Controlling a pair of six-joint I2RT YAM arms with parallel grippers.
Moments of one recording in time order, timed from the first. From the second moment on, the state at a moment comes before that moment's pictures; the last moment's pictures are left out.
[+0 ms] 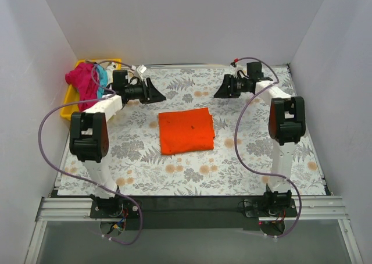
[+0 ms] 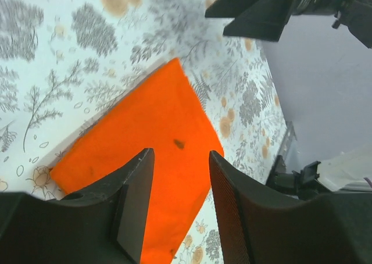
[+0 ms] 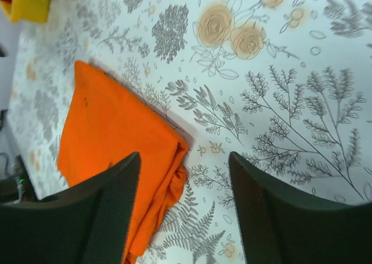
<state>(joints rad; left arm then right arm) -0.08 1.94 1.31 -0.03 0.97 -0.43 0.12 2.21 1.67 -0.30 -0.89 0.15</state>
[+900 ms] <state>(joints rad) -0.01 1.31 1.07 -0.30 0.62 -0.31 0.81 1.87 1.28 -0.49 0.00 0.20</state>
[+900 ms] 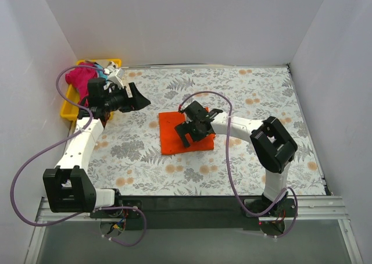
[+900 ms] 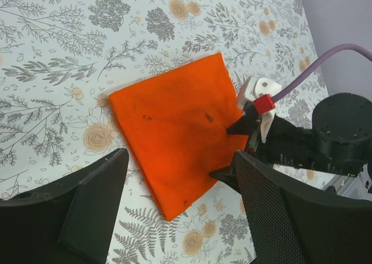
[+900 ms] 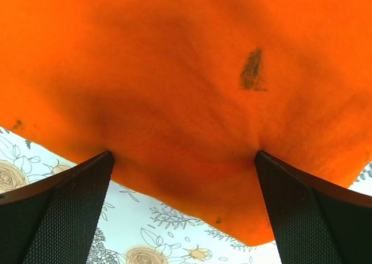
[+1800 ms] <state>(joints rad) -0.01 1.42 1.11 -0.33 0.62 -0.29 0.01 1.93 1.32 -0.53 -0.07 -0.22</state>
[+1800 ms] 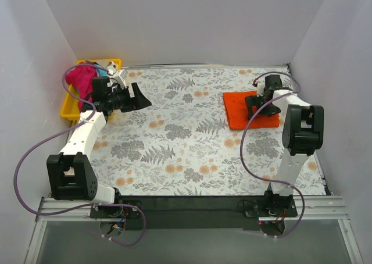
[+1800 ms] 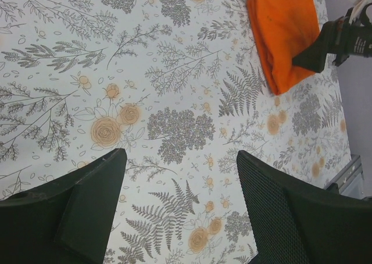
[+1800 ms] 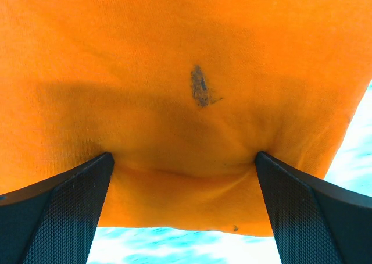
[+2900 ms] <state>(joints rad) -0.01 1.51 1.15 -0.38 0.61 -0.26 -0.17 2.39 2.02 -0.61 -0.11 -0.37</state>
